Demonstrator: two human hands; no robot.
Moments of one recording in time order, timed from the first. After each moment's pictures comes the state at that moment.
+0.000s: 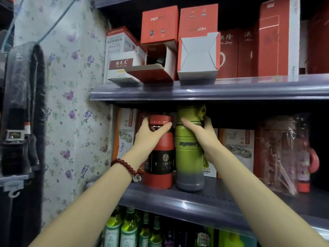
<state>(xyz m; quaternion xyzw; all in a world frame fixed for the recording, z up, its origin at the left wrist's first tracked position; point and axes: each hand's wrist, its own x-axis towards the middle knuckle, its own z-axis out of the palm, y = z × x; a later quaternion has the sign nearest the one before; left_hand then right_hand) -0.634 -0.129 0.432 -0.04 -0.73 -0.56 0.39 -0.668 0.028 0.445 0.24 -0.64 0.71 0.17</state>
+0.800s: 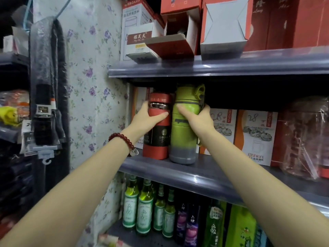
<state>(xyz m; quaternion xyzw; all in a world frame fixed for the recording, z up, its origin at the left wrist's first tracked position) -0.619 -0.187 0.420 -0.01 -0.78 -0.50 0.37 -0.654 -0.015 0.429 0.19 -0.73 0.64 0.16</state>
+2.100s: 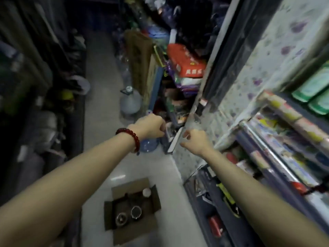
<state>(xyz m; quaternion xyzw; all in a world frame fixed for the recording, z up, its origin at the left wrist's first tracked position) -0.181 -0.287 0.011 0.39 -0.90 -0.20 -0.05 -0.335 -0.190 -0.004 0.54 -0.81 0.09 -0.21</state>
